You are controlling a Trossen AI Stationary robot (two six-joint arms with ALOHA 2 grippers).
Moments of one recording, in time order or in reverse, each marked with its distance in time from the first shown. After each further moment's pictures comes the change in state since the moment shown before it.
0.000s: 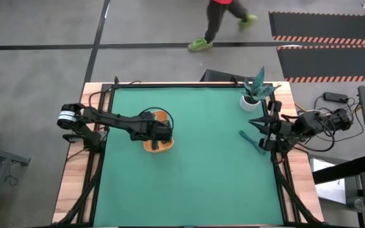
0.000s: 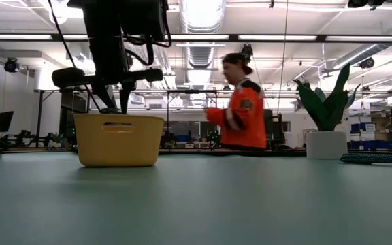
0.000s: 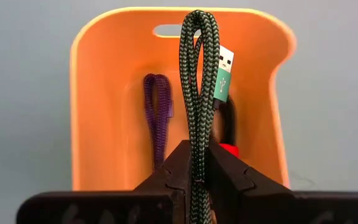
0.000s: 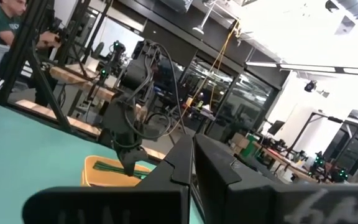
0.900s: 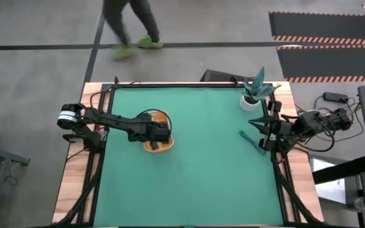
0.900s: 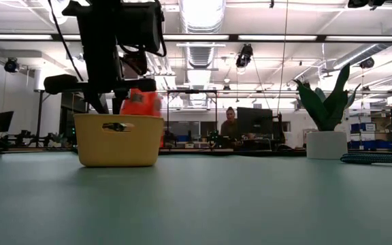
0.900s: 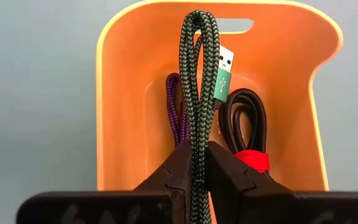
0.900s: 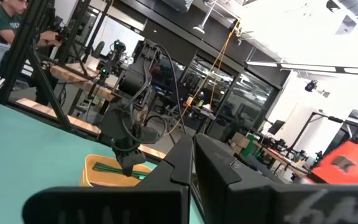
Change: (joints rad) left arm 0.003 0.000 -0.063 0.010 0.003 -0.026; right arm 0.000 0.000 0.000 -0.007 0.000 0.000
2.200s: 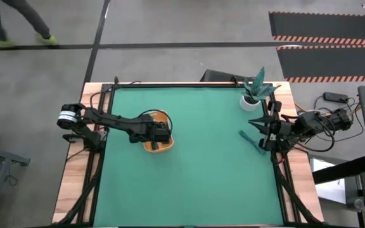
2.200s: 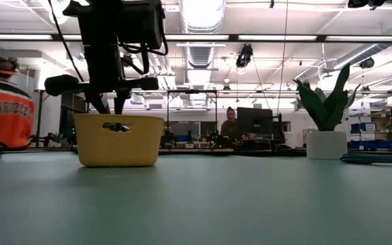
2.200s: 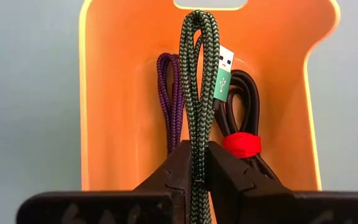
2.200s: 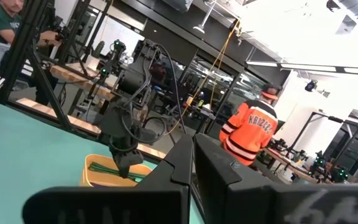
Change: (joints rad) left arm -0.006 0.000 0.000 0.035 0.048 0.000; right arm 0.000 0.000 0.001 -0.002 0.000 0.000
